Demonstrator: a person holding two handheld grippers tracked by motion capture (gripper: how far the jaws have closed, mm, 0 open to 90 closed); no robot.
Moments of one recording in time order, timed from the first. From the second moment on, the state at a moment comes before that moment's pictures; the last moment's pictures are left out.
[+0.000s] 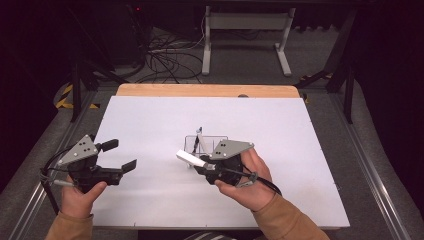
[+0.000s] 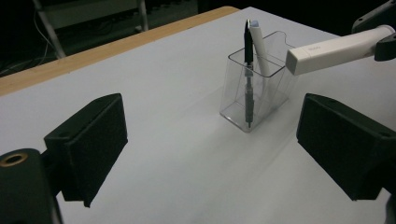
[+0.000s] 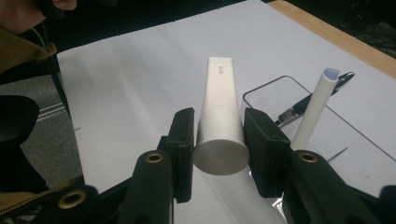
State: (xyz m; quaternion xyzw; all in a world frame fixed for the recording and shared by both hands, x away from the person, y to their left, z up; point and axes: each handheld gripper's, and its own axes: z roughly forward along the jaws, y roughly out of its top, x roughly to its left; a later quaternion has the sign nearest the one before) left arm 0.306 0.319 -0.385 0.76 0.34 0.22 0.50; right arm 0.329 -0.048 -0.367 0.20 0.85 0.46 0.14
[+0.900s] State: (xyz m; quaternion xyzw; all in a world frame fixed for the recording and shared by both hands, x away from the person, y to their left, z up) left arm 0.306 0.318 -0.385 0.76 0.34 0.22 0.51; right arm 0.354 -0.087 -0.344 0.25 0.85 0.43 0.16
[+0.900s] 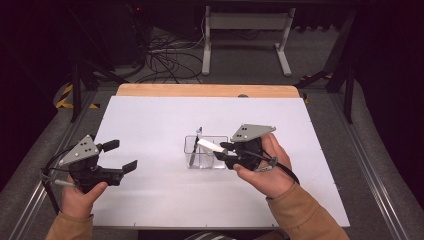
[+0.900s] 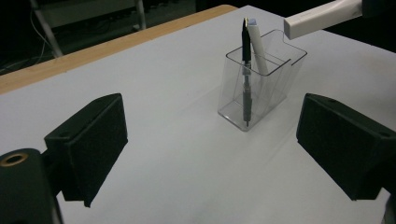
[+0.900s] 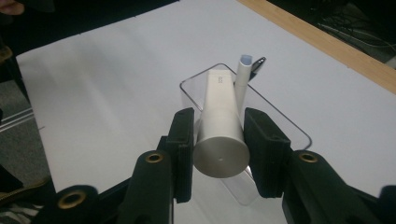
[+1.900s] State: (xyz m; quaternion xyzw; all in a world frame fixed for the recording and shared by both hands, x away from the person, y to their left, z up) left arm 0.304 0.318 -0.383 0.76 0.33 0.22 0.51; right arm 0.400 -0.102 -0.329 0.31 0.87 0.35 0.17
